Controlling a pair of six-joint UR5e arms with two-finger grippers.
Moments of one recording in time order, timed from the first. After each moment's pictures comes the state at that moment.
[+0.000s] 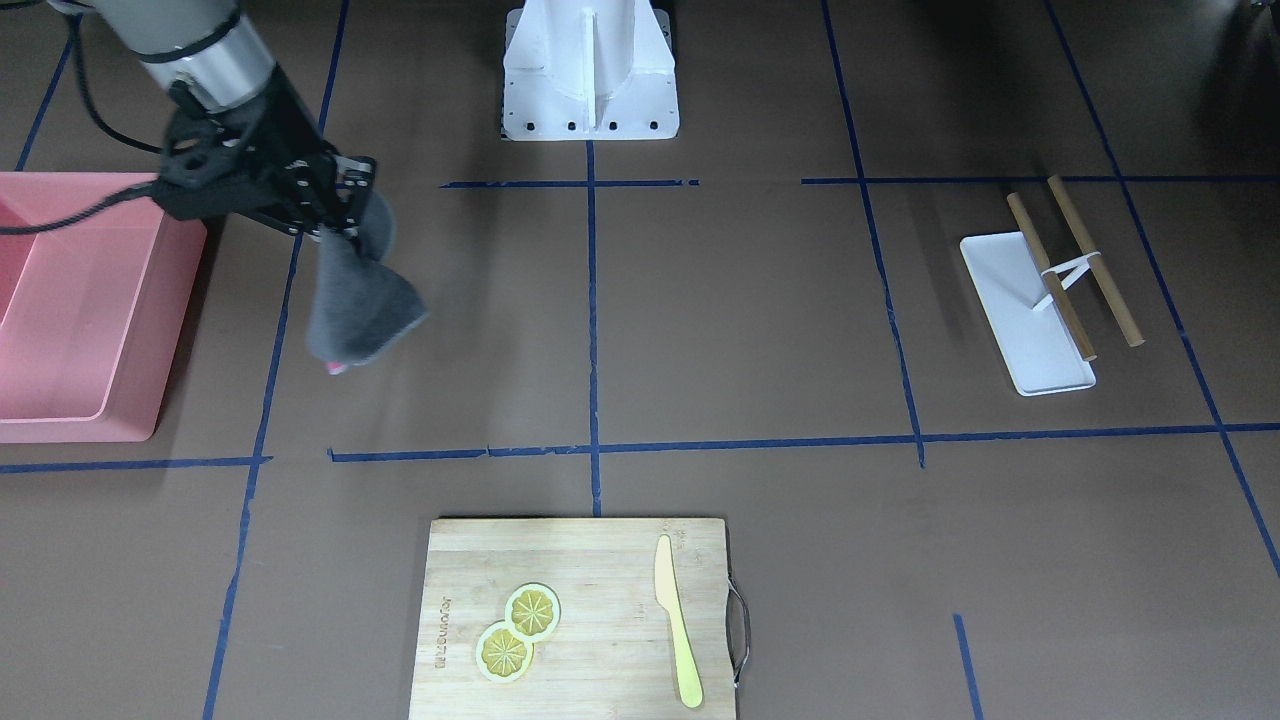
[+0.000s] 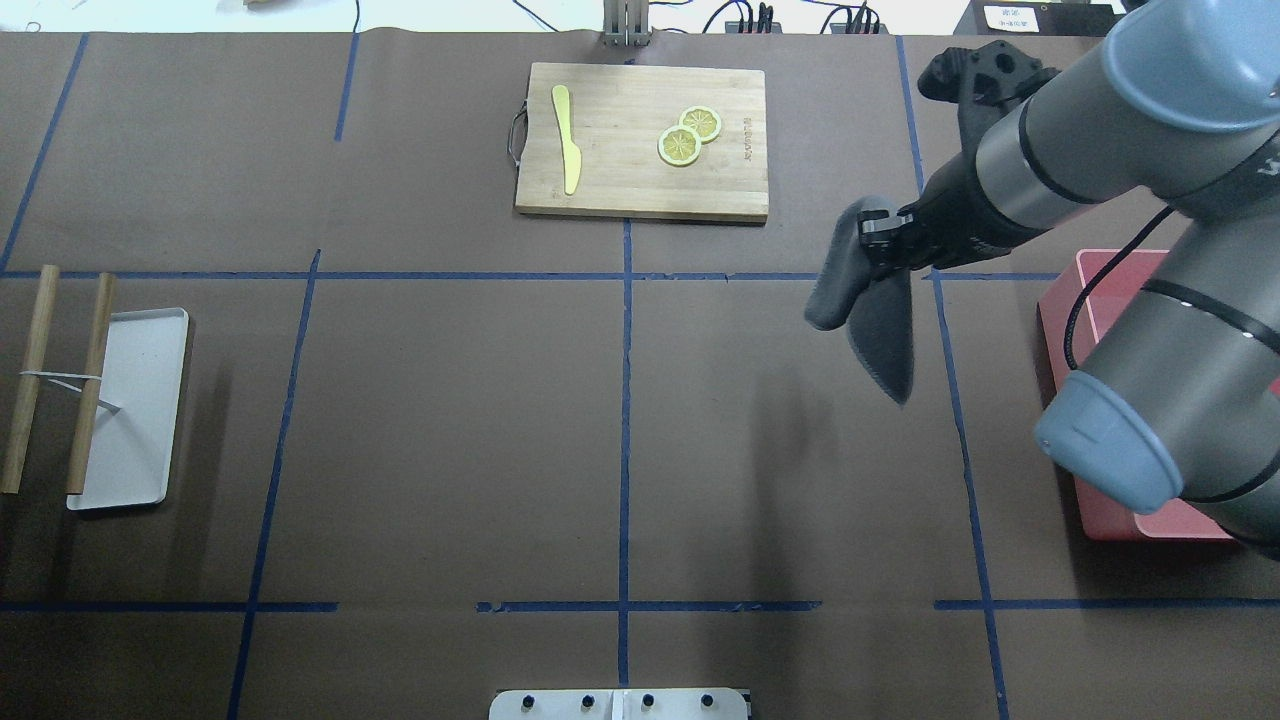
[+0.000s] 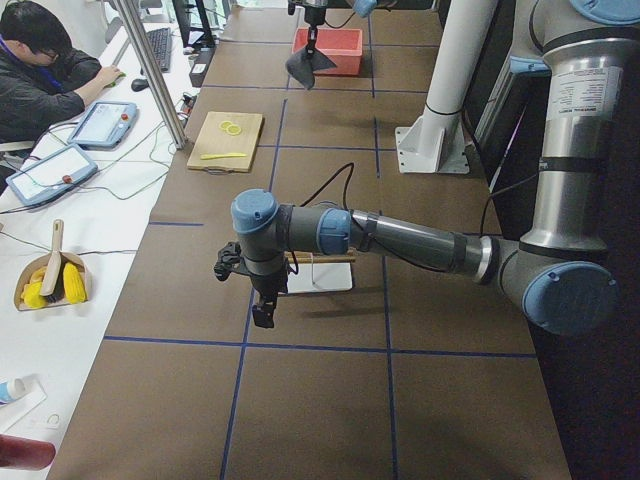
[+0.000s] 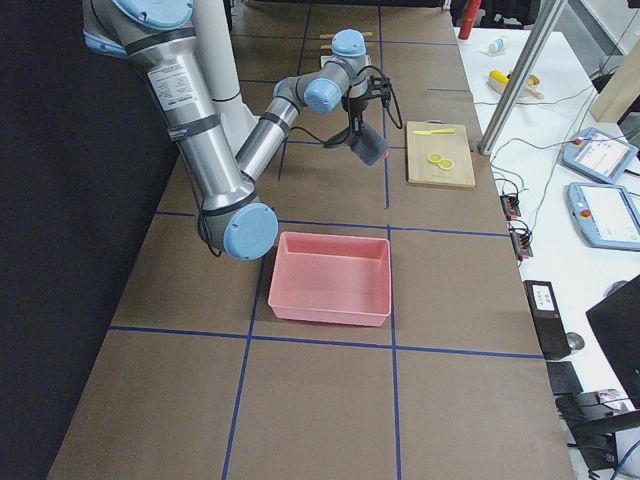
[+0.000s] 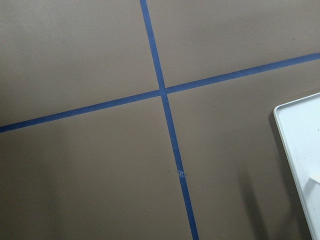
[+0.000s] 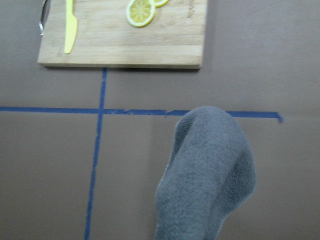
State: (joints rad) left arm -1.50 -1.59 -1.76 -1.41 -2.24 0.14; right arm 0.85 -1.17 2.12 -1.73 2.07 0.97
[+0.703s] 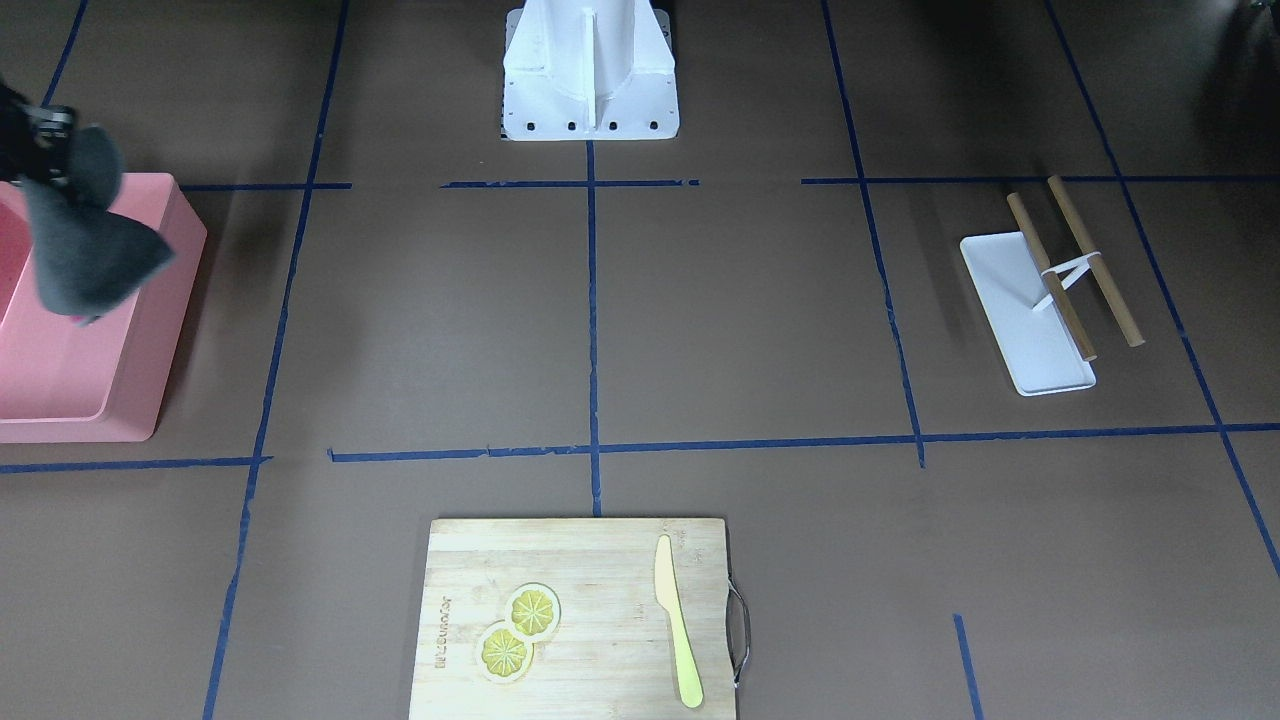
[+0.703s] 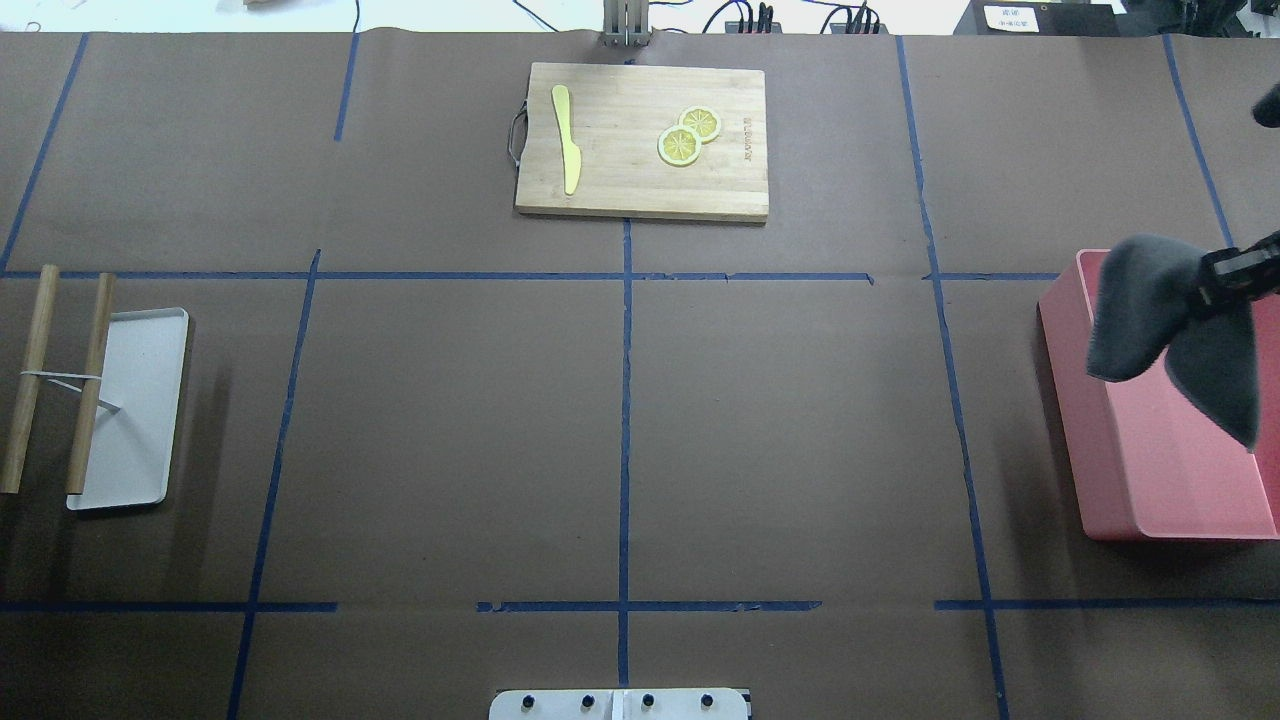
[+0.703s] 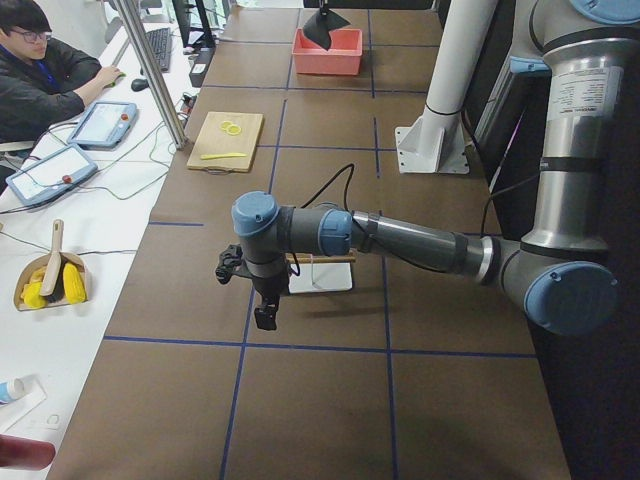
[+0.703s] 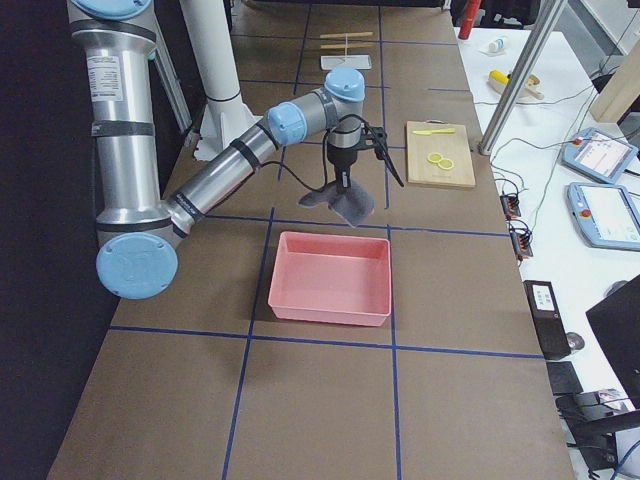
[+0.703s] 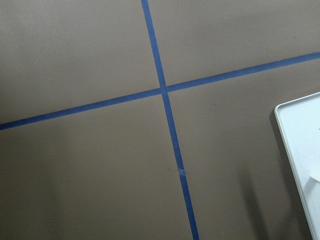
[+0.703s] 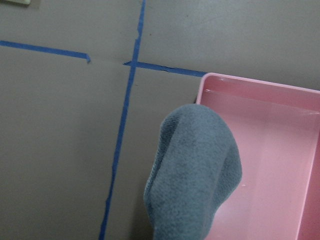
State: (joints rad) left arm -1.50 -1.58 -1.75 -1.40 -2.24 0.13; right arm 1.20 -1.56 2.22 -1.85 2.30 0.35
